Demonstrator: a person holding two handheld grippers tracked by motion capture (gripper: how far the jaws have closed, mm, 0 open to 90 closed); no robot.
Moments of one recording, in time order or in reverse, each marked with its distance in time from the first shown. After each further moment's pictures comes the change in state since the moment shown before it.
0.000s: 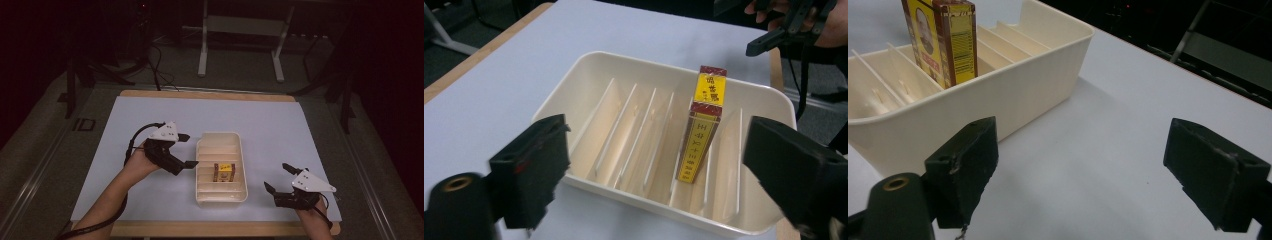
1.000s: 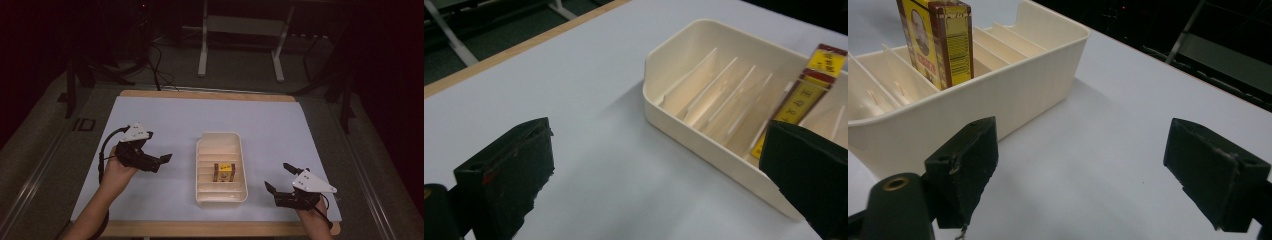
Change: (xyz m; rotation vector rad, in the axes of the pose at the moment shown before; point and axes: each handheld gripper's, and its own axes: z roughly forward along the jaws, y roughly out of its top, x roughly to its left) left arm 0.005 -0.049 -0.048 -0.003 0.312 -0.237; right arm 0.000 0.000 -0.001 -0.003 -0.015 0.000
